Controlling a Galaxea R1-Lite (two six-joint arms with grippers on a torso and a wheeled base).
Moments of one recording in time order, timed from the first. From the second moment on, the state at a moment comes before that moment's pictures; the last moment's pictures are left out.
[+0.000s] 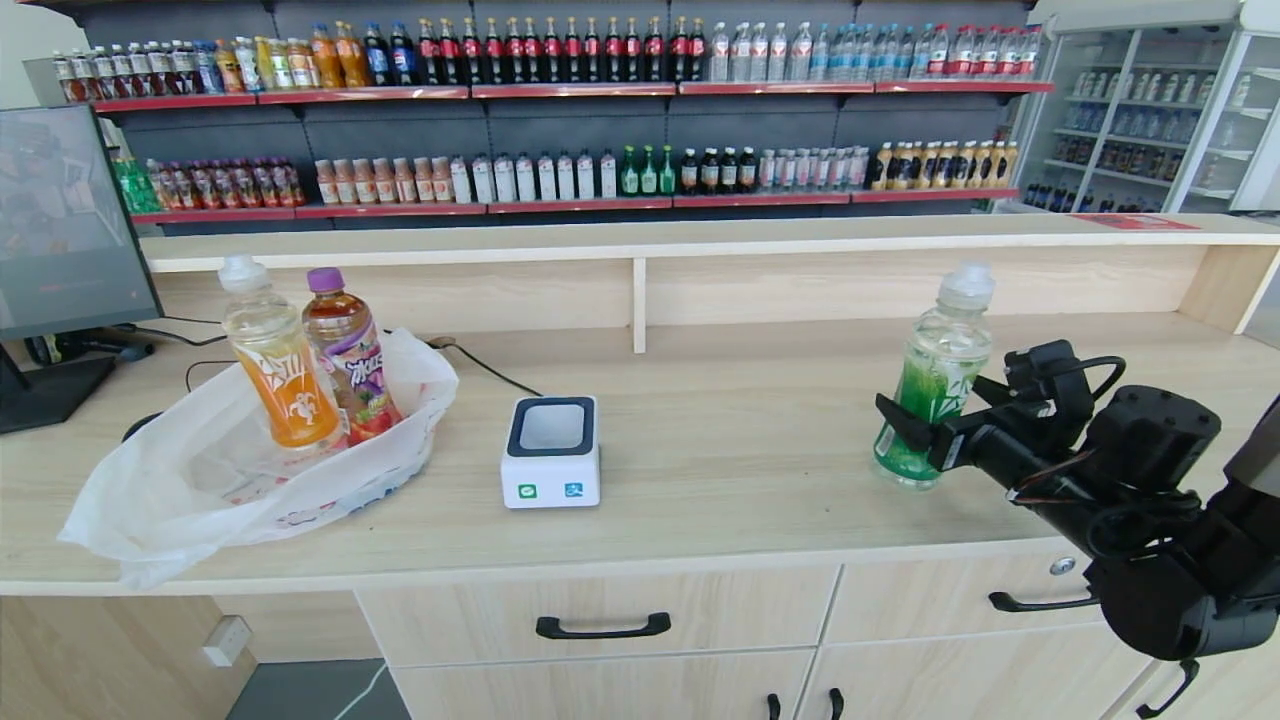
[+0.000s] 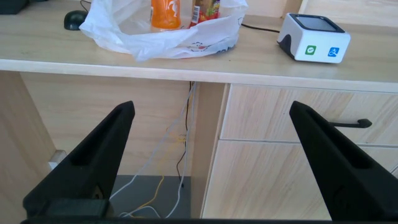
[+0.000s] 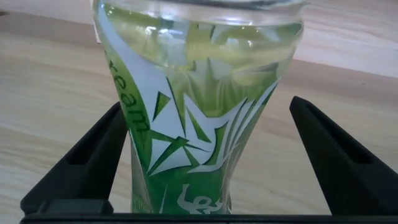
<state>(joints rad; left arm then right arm) 0.00 0.00 0.00 0.00 0.00 -0.01 0.07 2.07 -0.56 -1.57 0.20 -0.11</state>
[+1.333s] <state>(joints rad) 0.00 0.00 0.00 0.00 0.00 -0.01 0.08 2.07 -0.61 -1.57 0.20 -0.10</state>
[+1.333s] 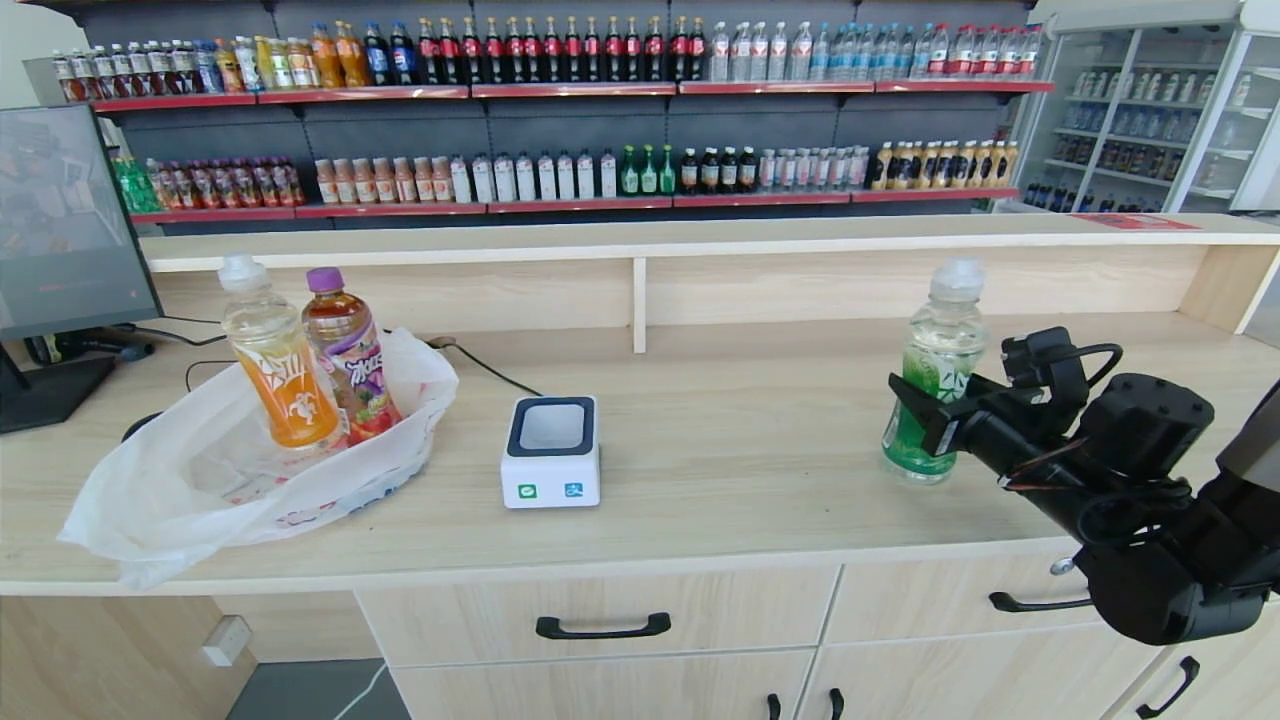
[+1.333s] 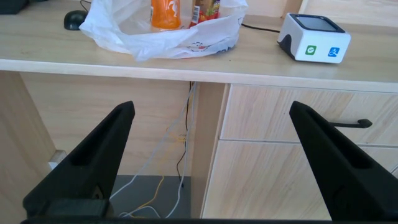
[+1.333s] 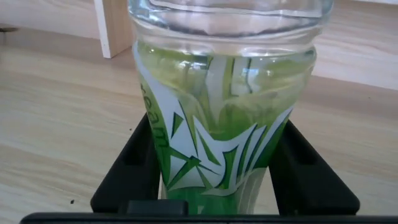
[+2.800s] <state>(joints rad) 0.00 0.00 0.00 0.00 0.00 0.00 0.13 1.80 -0.47 -1.57 0.20 -0.09</state>
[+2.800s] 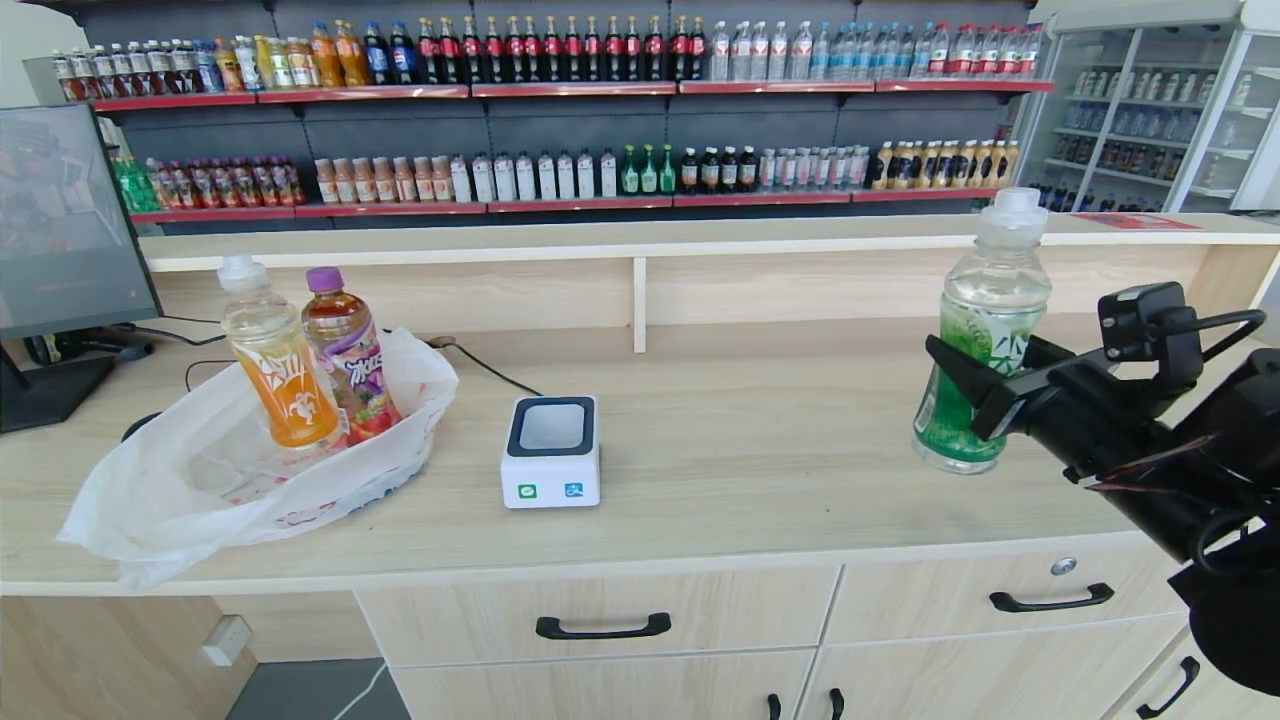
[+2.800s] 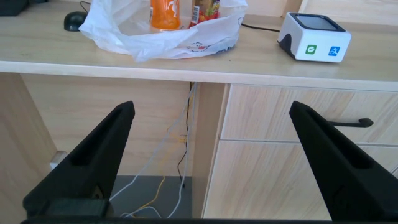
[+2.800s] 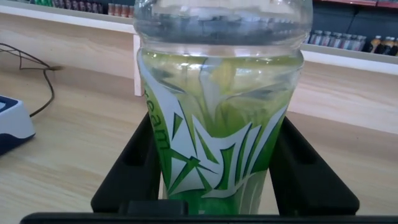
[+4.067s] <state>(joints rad) 0.00 0.00 0.00 0.00 0.00 0.00 0.20 1.47 -0.23 -1.57 0.20 -0.08</state>
